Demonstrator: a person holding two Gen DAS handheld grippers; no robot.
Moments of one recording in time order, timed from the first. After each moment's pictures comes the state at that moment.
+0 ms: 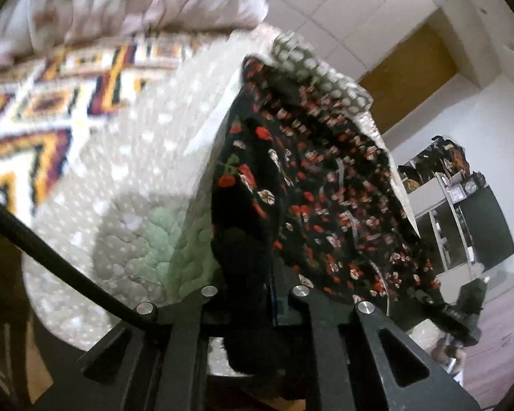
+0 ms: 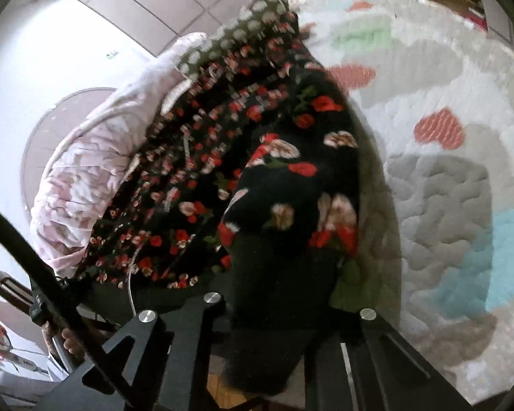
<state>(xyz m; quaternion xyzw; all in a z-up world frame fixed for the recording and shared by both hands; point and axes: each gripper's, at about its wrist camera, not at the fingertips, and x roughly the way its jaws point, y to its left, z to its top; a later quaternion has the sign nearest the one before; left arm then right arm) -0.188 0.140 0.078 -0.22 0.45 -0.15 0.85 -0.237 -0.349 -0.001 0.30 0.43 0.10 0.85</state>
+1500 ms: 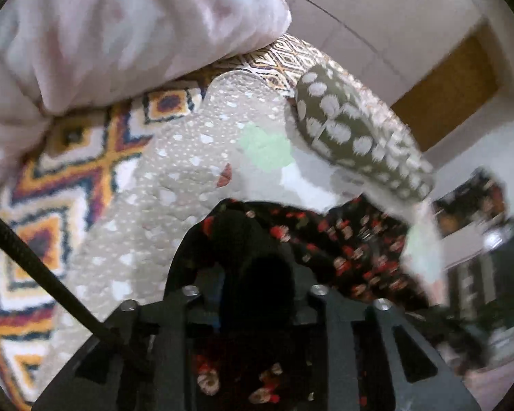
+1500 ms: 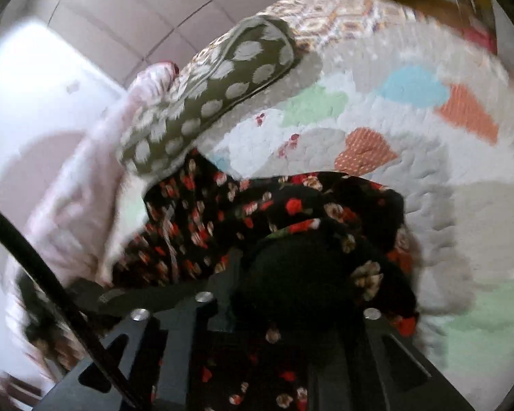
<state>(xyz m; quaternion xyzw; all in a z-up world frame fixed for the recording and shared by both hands) 0.214 0.082 0.079 -0.25 0.47 -0.09 0.84 0.129 -0.424 0.022 0.36 0.43 0.05 0.83</state>
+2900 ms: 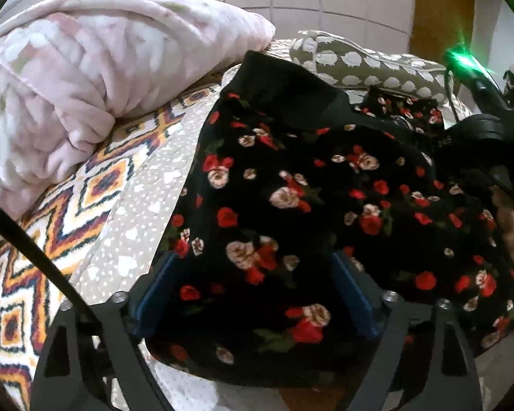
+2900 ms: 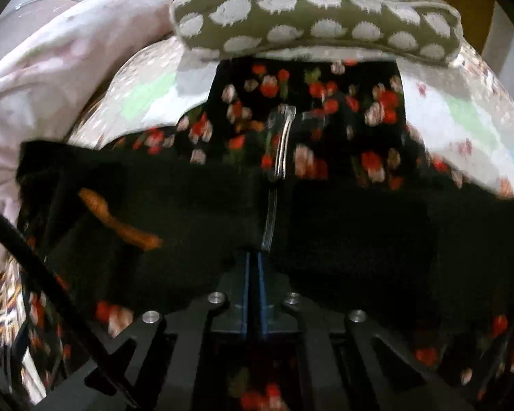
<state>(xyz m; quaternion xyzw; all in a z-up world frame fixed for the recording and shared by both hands) 0.068 0.014 0.027 0.01 0.41 0.01 0.91 0.208 -0.203 -0.005 0.06 0.53 0.04 0.84</state>
